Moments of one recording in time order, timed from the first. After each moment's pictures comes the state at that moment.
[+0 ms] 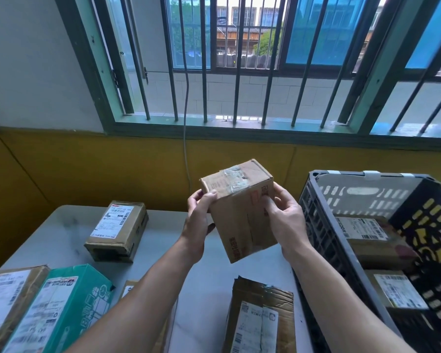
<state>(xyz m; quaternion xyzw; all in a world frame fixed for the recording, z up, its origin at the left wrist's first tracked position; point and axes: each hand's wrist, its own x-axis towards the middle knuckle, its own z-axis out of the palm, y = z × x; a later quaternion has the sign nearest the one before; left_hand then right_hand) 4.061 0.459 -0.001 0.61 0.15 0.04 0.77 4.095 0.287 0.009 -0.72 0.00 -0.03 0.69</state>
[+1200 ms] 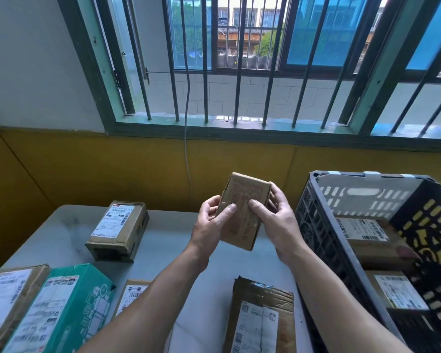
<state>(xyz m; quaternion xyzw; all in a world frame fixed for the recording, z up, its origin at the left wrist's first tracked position) 4.052 0.444 -0.011 0.64 0.13 0.04 0.75 4.098 0.294 -0.004 -0.69 -0.06 0.04 0.72</state>
